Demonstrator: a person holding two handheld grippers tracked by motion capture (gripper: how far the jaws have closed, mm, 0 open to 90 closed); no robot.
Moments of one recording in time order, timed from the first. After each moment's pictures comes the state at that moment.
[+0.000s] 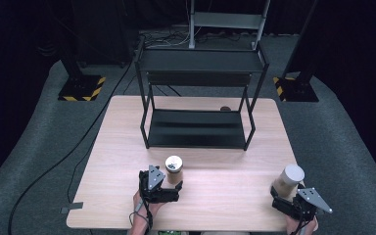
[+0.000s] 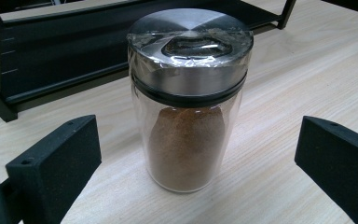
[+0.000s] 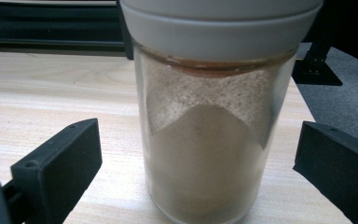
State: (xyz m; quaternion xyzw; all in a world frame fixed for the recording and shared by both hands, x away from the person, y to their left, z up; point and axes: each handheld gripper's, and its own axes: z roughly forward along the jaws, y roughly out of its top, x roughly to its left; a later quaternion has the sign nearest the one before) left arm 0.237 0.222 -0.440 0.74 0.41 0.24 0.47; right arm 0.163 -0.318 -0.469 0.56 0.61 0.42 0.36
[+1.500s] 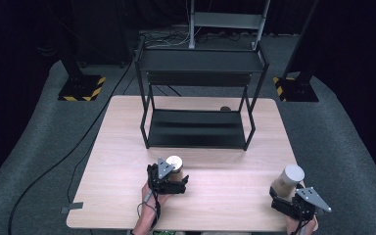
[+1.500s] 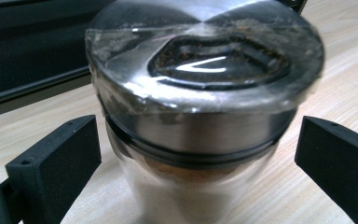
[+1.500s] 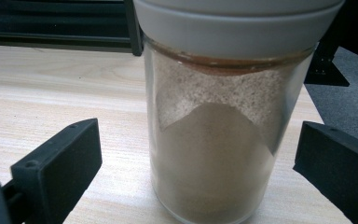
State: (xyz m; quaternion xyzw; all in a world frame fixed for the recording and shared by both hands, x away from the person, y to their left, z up) left arm 0.275 0.202 -0.445 0.76 0.42 0.22 0.44; right arm 0.165 -0.320 -0.468 0.55 0.62 0.42 0.36
